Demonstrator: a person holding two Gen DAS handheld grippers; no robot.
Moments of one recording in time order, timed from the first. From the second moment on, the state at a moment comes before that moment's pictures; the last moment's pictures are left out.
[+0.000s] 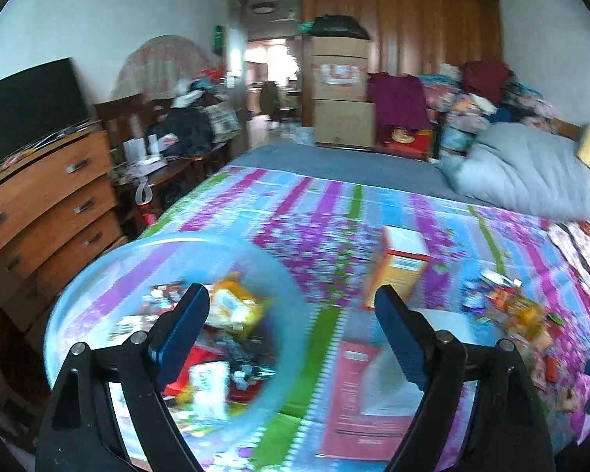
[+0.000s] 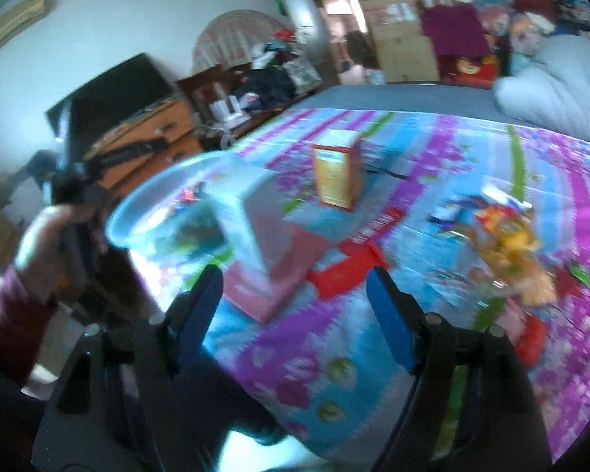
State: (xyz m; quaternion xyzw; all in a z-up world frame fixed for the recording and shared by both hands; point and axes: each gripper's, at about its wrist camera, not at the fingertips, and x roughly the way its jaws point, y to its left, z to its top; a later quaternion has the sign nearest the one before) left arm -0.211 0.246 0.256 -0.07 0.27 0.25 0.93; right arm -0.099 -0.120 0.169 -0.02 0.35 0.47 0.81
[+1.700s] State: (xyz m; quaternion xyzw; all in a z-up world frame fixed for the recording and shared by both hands) left arm 0.008 -0.108 0.031 -0.01 0.46 -0.19 0.87; right arm 0.039 -0.306 0.028 0.10 0.48 0.26 0.83
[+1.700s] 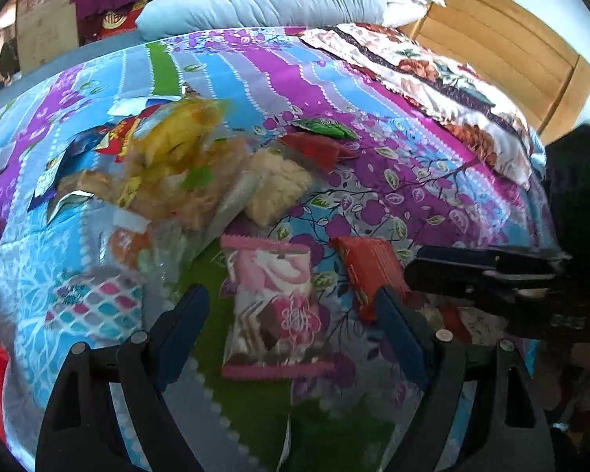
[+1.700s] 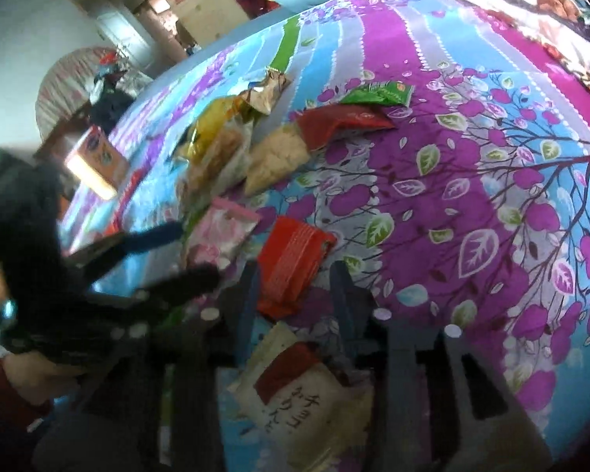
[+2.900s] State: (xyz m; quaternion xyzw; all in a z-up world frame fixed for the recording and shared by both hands) left arm -0.058 -0.021 0.134 -0.03 0.37 -0.07 0.93; right arm 0.009 -0.228 0.108 -0.01 0.38 0.26 0.89
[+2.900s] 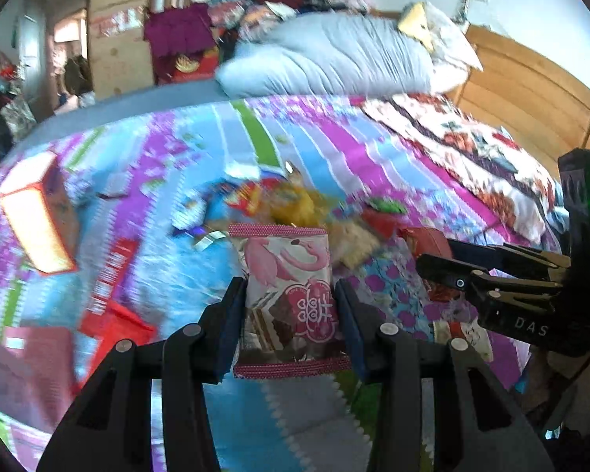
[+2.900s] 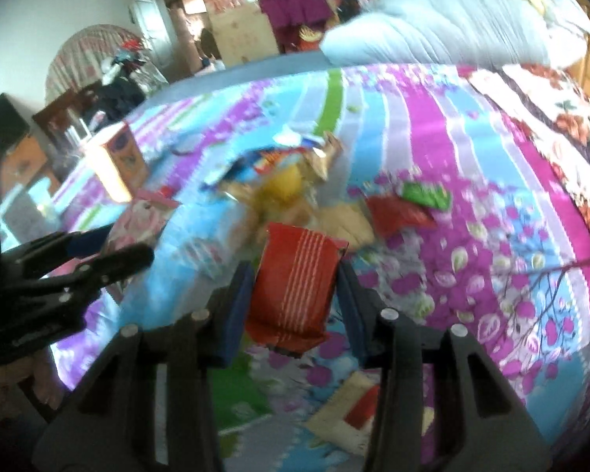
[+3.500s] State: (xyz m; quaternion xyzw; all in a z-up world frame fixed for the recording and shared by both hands) left arm -0.126 0.136 0.244 -0.04 0.29 0.11 0.95; right arm -0.008 -0.089 0.222 -0.06 0.29 0.38 0.88
